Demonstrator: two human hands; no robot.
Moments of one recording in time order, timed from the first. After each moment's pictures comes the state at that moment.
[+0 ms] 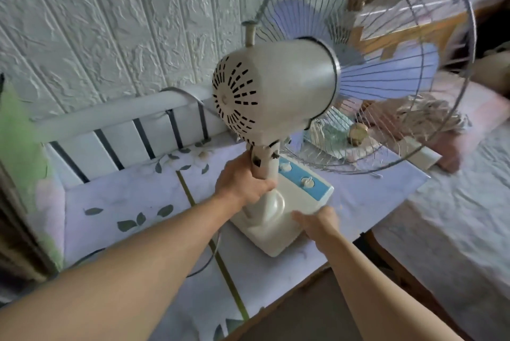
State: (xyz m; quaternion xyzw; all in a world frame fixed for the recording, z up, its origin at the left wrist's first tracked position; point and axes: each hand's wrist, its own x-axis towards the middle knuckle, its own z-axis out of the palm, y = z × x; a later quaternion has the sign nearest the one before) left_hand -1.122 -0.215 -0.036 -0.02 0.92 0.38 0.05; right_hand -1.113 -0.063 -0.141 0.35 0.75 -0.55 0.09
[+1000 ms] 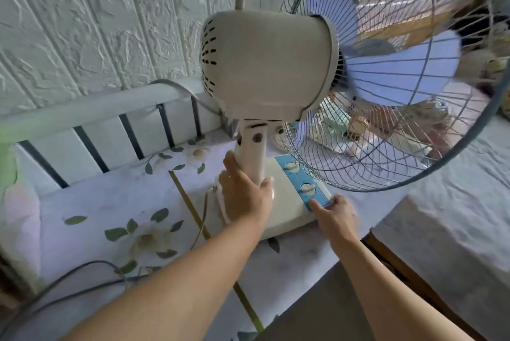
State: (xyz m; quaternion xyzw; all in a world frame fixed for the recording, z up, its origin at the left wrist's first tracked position) left_hand -1.122 -0.205 -0.089 -0.19 0.86 0.47 -0.08; right_hand -1.113 -0.058 -0.156 0.32 0.85 -0.42 -0.02
